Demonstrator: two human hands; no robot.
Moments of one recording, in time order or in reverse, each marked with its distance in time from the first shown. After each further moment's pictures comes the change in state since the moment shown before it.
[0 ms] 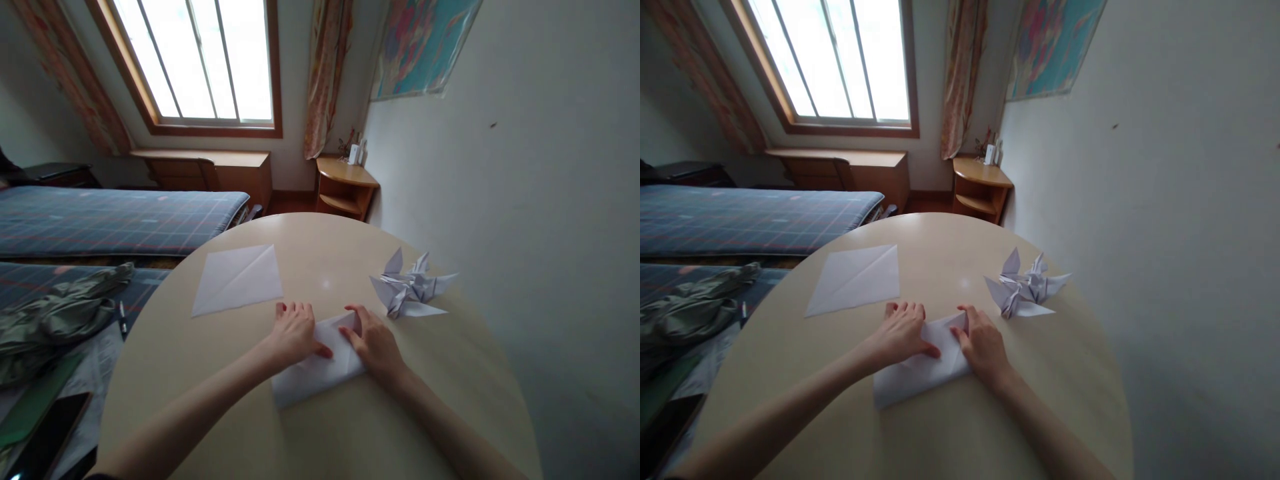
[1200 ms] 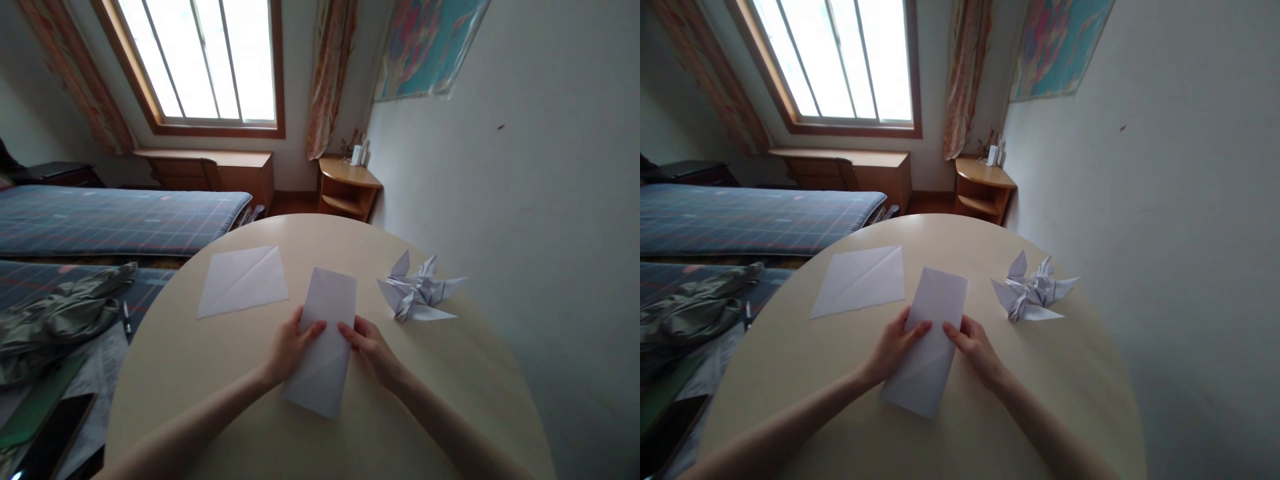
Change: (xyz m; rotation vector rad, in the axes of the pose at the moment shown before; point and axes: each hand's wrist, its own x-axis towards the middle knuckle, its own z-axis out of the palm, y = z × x) left_hand -0.013 -0.017 0.030 -1.409 0.249 0.013; right_hand 0.004 -0.032 -0.003 1.110 -0.274 0.248
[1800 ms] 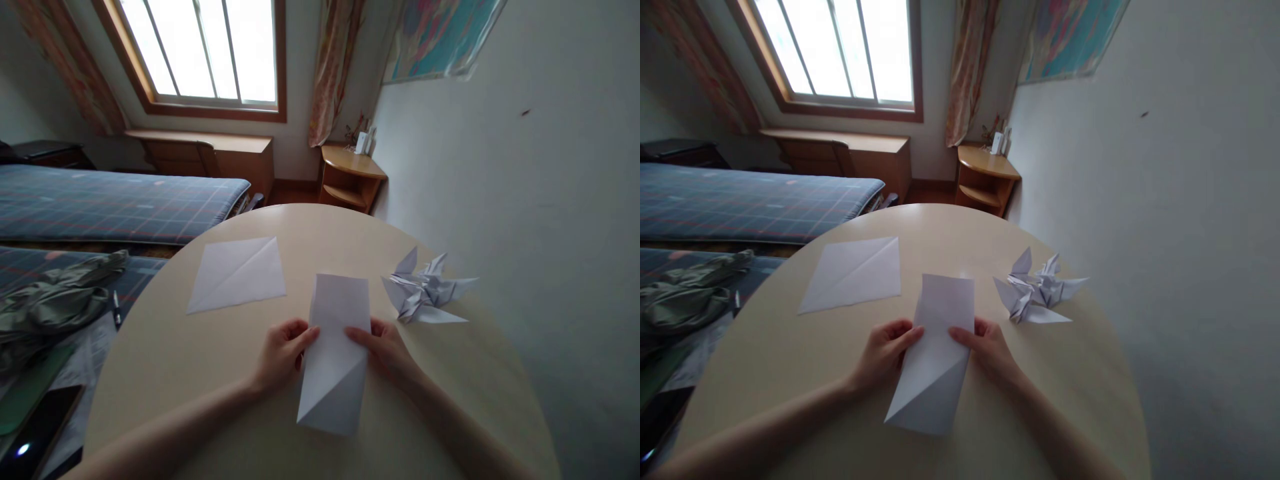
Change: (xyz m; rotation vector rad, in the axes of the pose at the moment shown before) left_hand -0.011 -0.018 -0.002 -0.138 0.035 -0.194; right_hand 0.000 0.010 -0.023 0.220 0.037 0.172
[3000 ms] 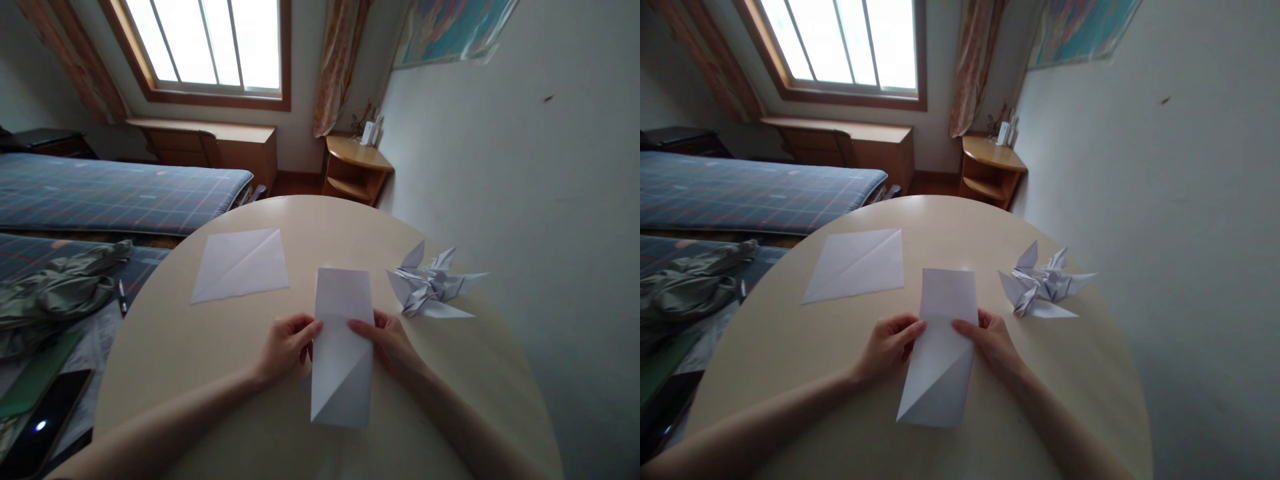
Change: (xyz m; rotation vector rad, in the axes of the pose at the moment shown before) left_hand -0.003 0.004 0.000 0.041 -0.037 0.052; right_hand 0.000 -0.001 0.001 -0.011 0.035 0.008
